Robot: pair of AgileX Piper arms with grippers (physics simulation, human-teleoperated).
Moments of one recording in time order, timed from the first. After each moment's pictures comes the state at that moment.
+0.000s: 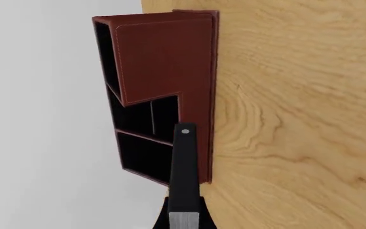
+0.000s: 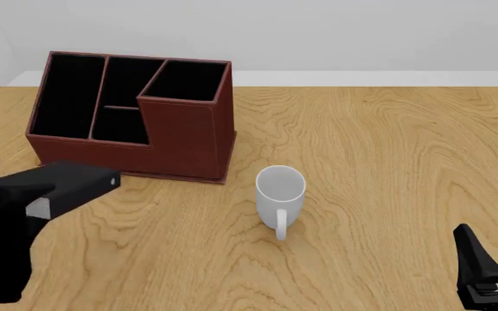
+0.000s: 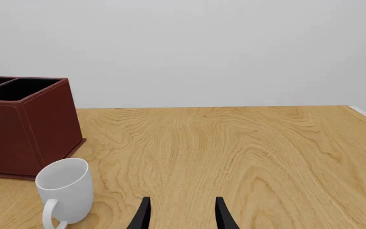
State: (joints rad) left arm -0.17 0.59 -0.56 0.55 1.58; right arm 0.00 0.03 0.00 -0.02 0.01
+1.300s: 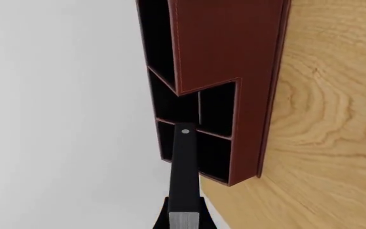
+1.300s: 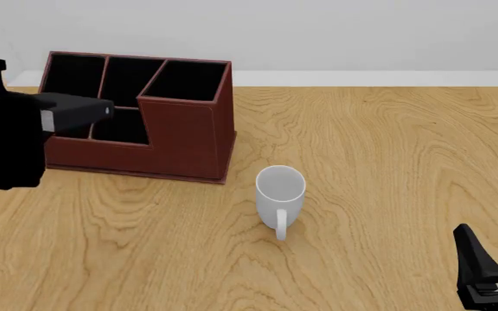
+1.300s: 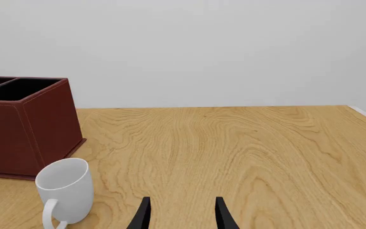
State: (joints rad) left arm -0.08 0.95 -0.88 0.45 1.66; right arm 0.00 0.03 0.00 -0.02 0.01
